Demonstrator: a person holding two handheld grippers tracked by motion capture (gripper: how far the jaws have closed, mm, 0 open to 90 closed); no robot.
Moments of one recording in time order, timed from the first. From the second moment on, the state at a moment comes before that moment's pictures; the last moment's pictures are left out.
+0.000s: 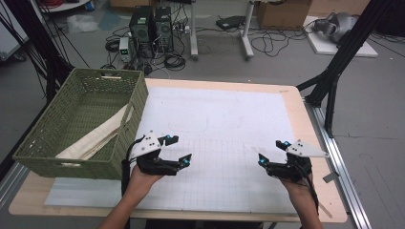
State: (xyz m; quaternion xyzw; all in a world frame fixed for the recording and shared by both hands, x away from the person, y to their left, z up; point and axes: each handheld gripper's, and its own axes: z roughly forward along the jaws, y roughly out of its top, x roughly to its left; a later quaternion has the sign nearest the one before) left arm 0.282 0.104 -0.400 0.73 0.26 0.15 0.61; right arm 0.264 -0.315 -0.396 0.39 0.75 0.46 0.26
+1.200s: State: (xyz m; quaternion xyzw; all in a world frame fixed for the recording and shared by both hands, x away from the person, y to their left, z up) left arm 0.277 0.114 -0.417 0.74 0.28 0.15 0.60; right arm 0.252 -0.315 -0.413 0.39 0.75 0.45 0.27
